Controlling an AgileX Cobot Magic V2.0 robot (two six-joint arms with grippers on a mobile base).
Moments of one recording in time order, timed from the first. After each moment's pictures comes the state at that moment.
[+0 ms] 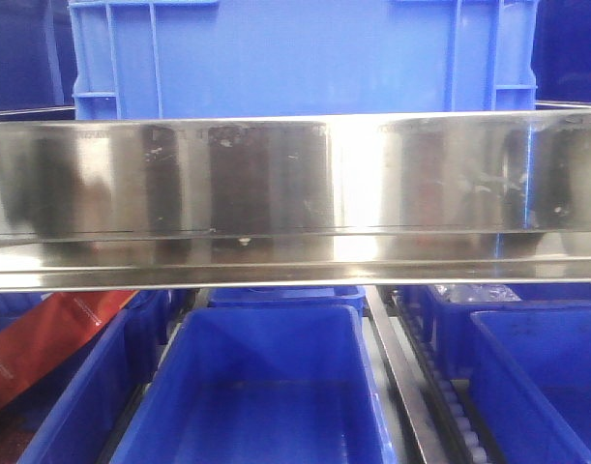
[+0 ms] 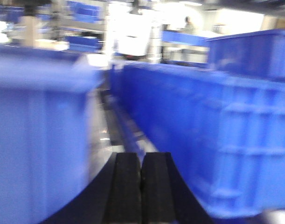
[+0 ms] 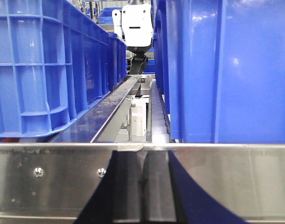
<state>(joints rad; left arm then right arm) -0.25 0.34 -0.26 0.04 -0.05 -0.16 0.08 0.01 0.00 0.01 0.04 0.06</state>
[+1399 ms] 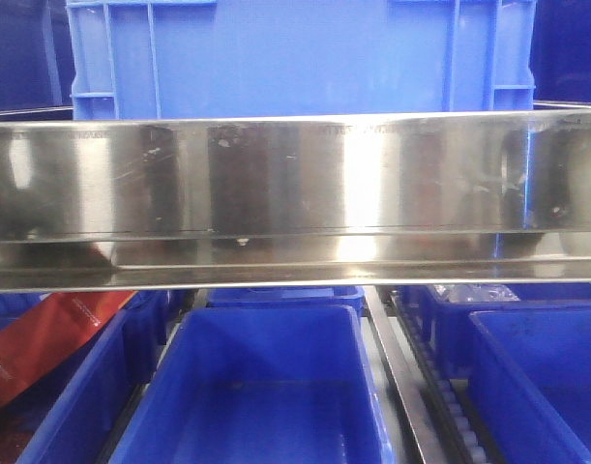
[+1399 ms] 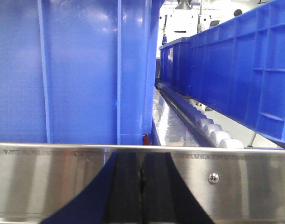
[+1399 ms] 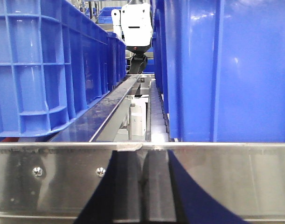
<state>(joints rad) -0.11 0.00 0.00 0.01 0.02 -0.03 0.08 0.01 0.00 0.01 0.04 0.06</state>
